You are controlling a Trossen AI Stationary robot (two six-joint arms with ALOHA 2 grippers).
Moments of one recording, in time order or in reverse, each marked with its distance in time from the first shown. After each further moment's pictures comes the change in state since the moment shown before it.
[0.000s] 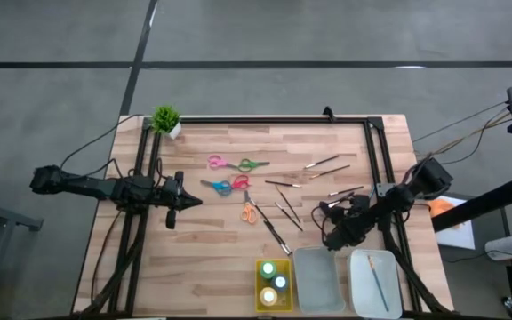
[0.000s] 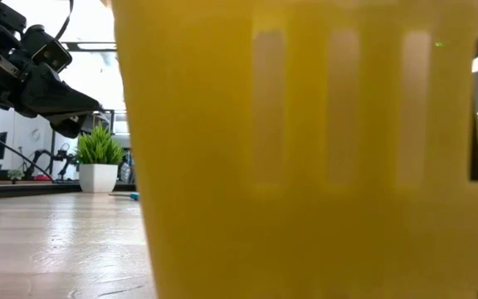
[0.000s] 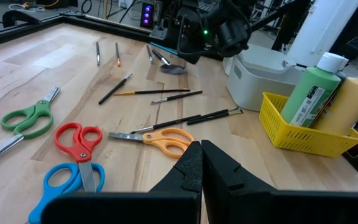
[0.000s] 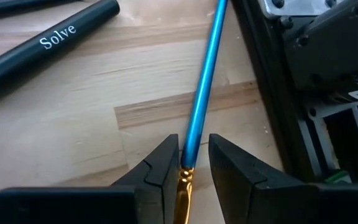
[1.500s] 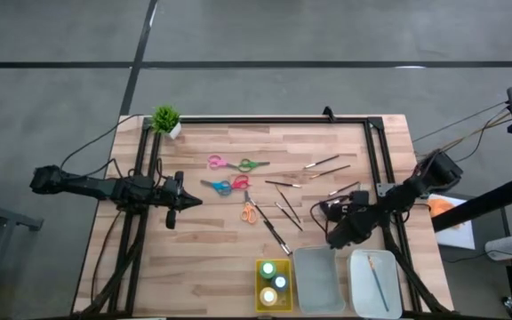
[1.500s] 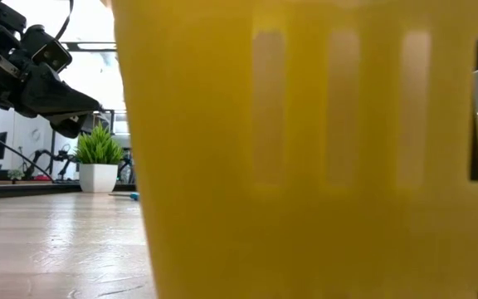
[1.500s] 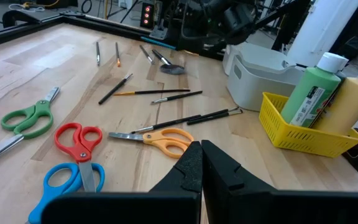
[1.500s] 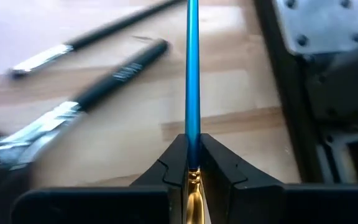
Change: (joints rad) left arm 0.000 0.000 0.000 0.000 0.000 0.000; right arm 0.000 -0.129 0.034 -0.064 0.147 -0.034
